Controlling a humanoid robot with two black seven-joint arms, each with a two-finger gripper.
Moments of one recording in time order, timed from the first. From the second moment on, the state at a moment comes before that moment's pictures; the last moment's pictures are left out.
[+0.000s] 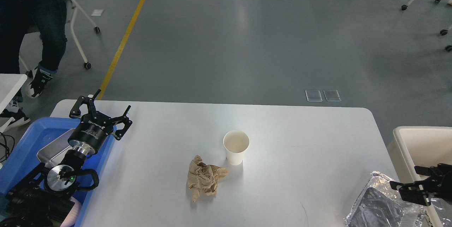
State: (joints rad) left arm -0.46 0.16 -1.20 -0.50 -0.05 -0.68 -0.03; right arm 0.51 -1.11 0.13 1.22 -1.73 -0.11 0.40
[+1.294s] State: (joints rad) left arm -0.37 0.16 -1.20 -0.50 -0.05 -0.70 -0.03; right arm 0.52 -0.83 0.02 0.81 -1.72 -0.13 0.46
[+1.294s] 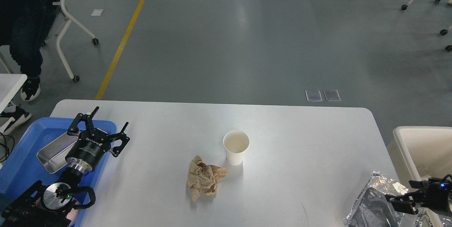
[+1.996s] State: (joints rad) left arm -0.35 0.16 -1.20 -0.50 -0.05 -0.72 -0.03; right arm 0.52 -0.78 -0.03 0.72 -1.69 -0.12 0.49
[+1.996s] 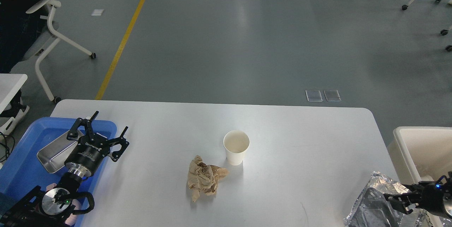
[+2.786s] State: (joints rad) left arm -0.35 0.17 -1.20 -0.50 -0.05 -0.72 -0.03; right arm 0.58 -0.76 -0.15 0.64 -1.64 -0.05 0.55
